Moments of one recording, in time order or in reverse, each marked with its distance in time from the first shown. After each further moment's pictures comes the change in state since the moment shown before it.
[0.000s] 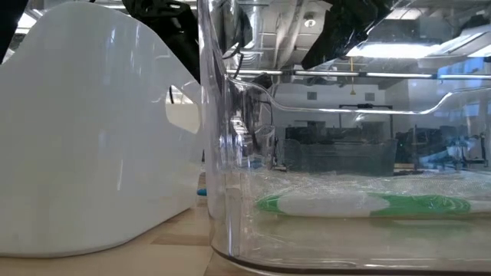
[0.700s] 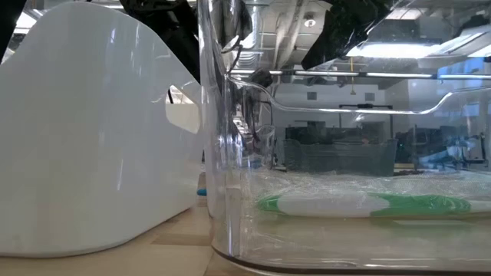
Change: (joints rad) left arm -0.030 0.000 0.000 0.019 -0.148 0.008; right arm -0.001 0.000 0.000 0.000 0.000 0.000
